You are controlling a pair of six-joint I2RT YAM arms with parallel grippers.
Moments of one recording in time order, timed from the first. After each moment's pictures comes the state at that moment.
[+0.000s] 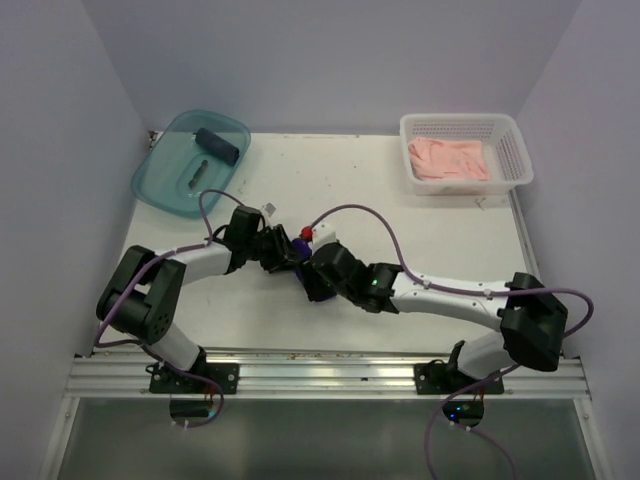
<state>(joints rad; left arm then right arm) -0.38 1.60 0.71 0.05 0.49 -0.81 1.04 1.44 0.92 -0.16 0.25 0.45</state>
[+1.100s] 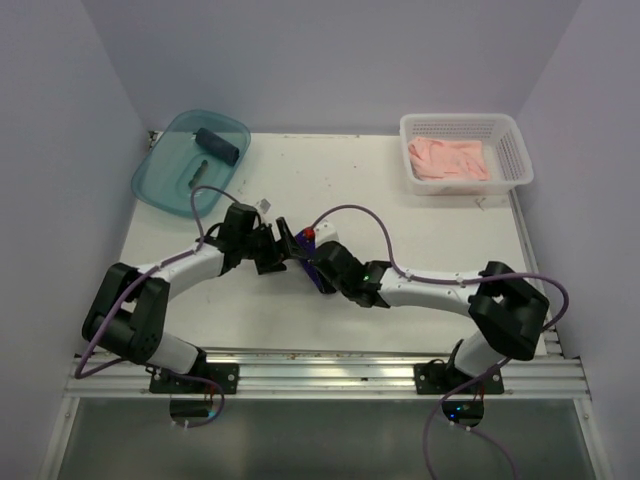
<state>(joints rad) -0.39 1.47 0.72 -0.08 0.43 -0.80 1.07 1.60 0.92 -0.13 0.44 0.34</state>
